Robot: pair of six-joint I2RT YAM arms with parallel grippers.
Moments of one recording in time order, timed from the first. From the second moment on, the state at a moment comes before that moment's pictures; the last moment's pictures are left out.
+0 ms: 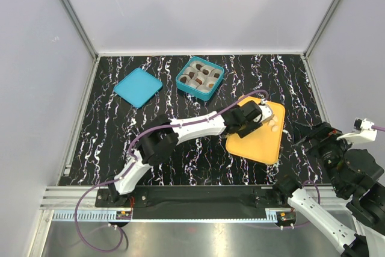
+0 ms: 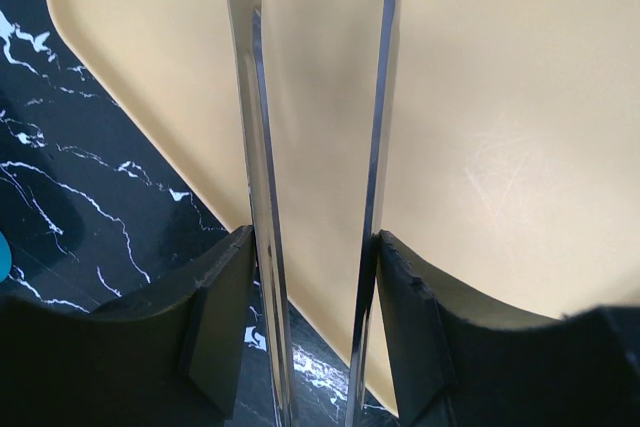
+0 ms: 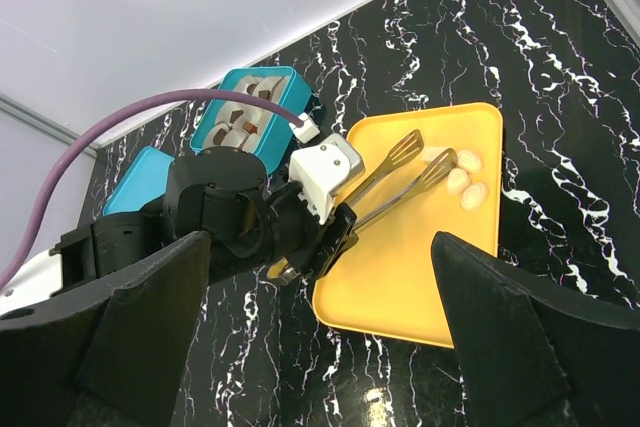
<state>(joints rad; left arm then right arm) -1.10 2.24 1.84 -0.45 -0.19 0.08 0.62 0.34 1.18 -1.04 0.59 0.64</state>
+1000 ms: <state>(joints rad) -1.13 2.20 1.81 -0.46 -0.21 0.11 0.62 0.34 1.17 -1.04 0.59 0.64</state>
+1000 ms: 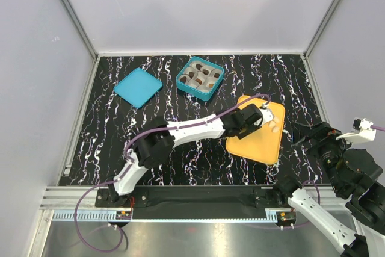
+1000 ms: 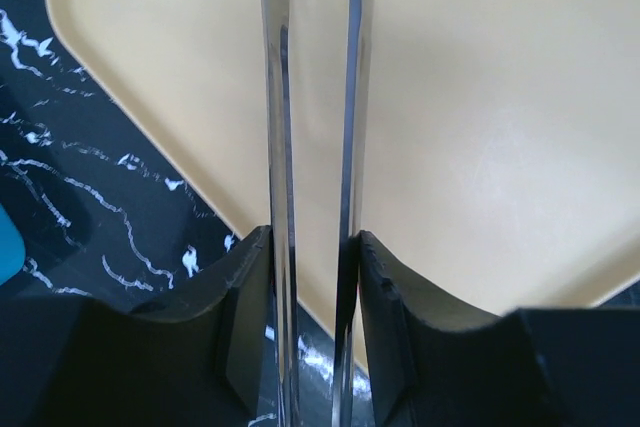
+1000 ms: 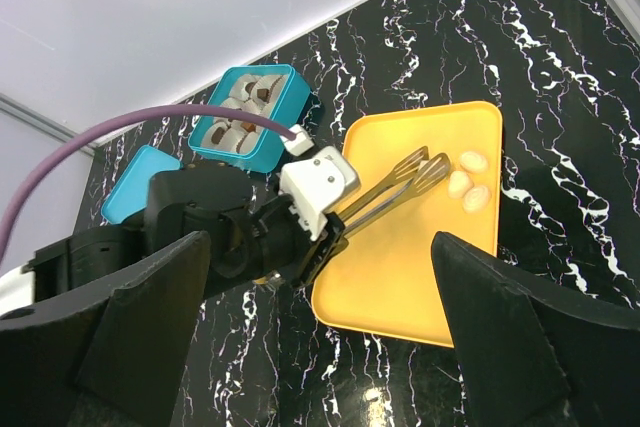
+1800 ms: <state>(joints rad) -1.09 2.01 1.72 -0.56 -0.38 0.03 0.62 0.33 1.17 -1.04 0.58 0.65</state>
